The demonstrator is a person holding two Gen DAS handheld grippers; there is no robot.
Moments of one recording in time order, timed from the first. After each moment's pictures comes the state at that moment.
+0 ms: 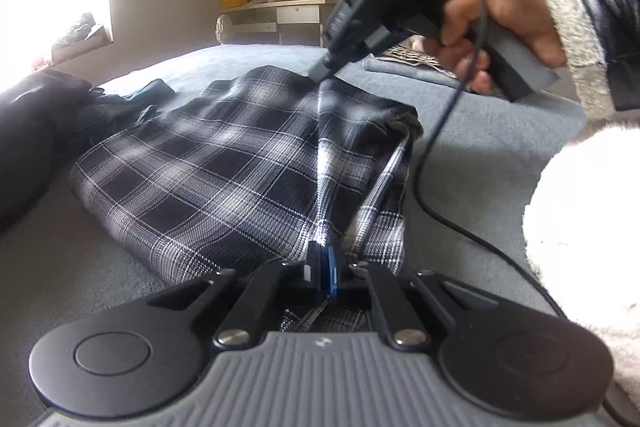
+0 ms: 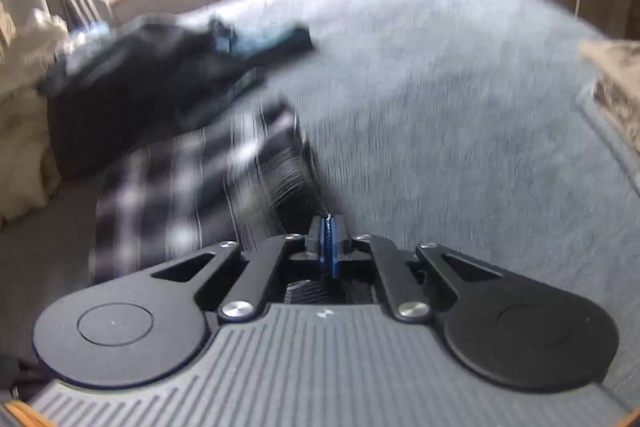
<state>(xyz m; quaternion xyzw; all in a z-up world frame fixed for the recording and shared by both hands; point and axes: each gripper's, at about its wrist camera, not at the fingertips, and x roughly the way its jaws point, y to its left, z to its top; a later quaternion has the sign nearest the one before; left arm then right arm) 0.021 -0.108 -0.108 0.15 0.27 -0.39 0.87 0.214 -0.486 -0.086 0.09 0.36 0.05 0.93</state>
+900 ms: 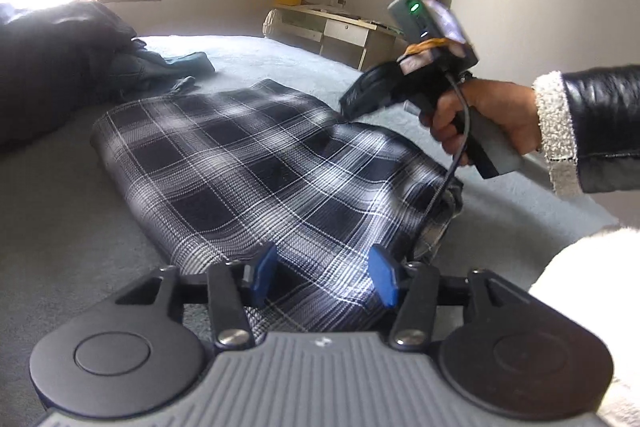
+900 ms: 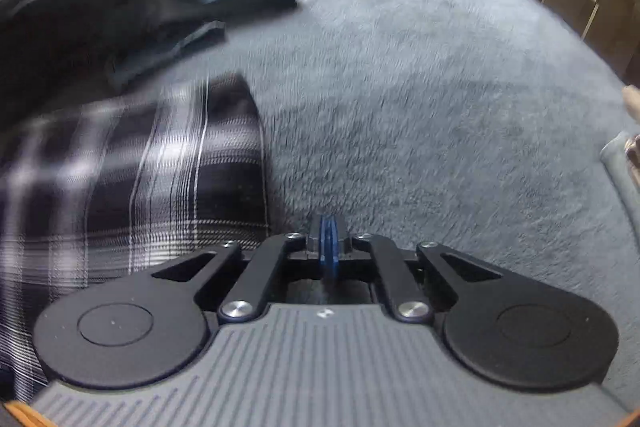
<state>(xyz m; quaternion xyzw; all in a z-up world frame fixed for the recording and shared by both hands) 0.065 -0.083 -0.112 -0.01 0.30 -0.37 0.88 0.297 -0.468 -0.127 -0.04 0.41 0.02 0.91</state>
